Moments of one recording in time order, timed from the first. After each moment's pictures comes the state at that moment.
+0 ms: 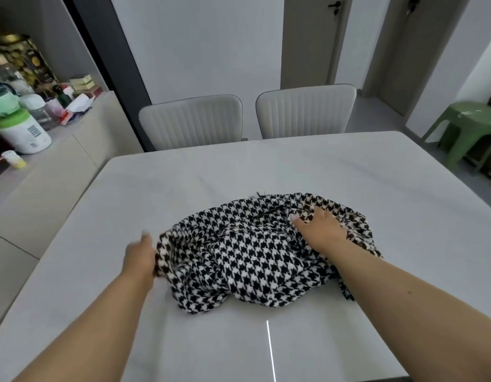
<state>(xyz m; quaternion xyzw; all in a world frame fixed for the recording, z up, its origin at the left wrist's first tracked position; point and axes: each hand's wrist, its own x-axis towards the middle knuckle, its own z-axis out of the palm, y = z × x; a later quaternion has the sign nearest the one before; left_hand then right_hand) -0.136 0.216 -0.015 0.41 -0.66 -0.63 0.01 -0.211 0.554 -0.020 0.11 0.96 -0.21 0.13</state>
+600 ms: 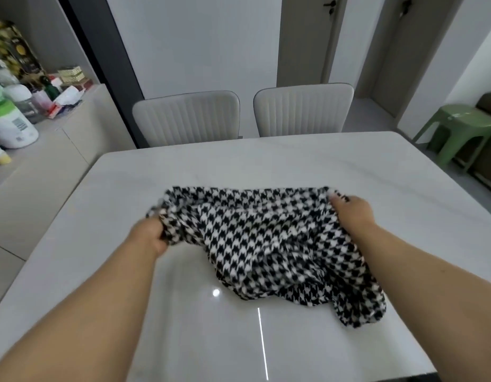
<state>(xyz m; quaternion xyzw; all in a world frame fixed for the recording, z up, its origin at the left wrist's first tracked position) -0.206 0.220 -0.002 0.34 -0.51 -0.79 0.00 -0.237 0.602 -0.004 0.22 0.89 -0.40 0.02</state>
